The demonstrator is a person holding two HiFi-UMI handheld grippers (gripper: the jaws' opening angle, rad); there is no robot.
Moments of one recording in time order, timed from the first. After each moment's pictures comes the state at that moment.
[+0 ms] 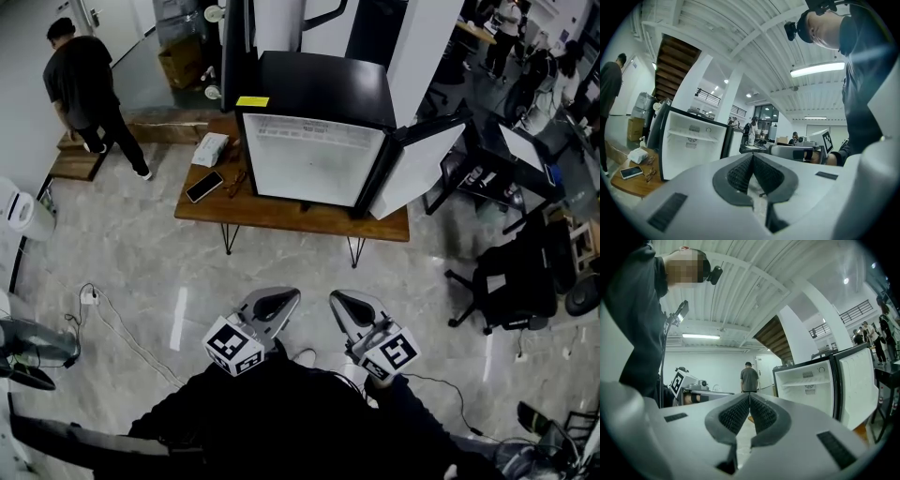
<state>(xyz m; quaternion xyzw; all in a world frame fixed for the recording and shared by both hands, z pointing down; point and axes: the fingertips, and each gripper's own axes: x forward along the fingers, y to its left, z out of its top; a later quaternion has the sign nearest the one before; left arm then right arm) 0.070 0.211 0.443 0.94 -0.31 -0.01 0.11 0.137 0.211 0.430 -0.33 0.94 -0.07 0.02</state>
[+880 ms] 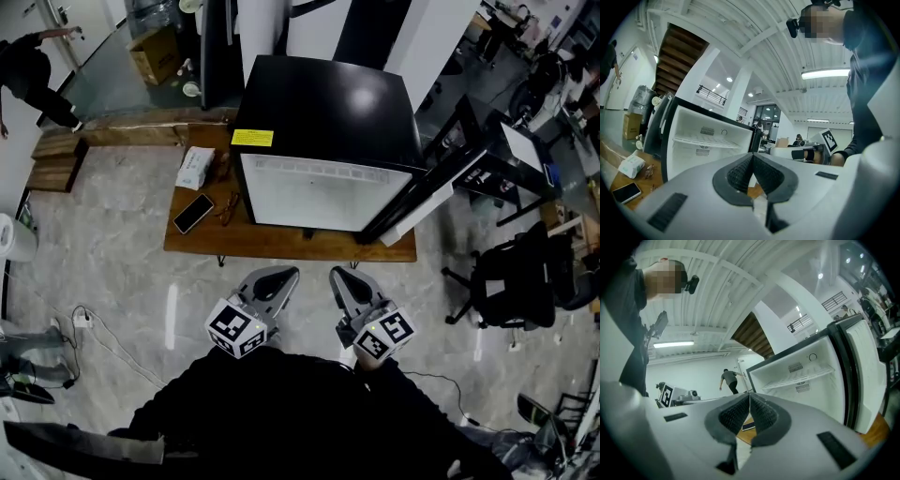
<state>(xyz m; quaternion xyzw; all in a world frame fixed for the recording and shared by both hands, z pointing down) -0.005 -0.024 0.462 0.94 -0.31 -0.01 0.13 0.070 -0.027 0.457 -0.41 0.90 -0.17 0.05</state>
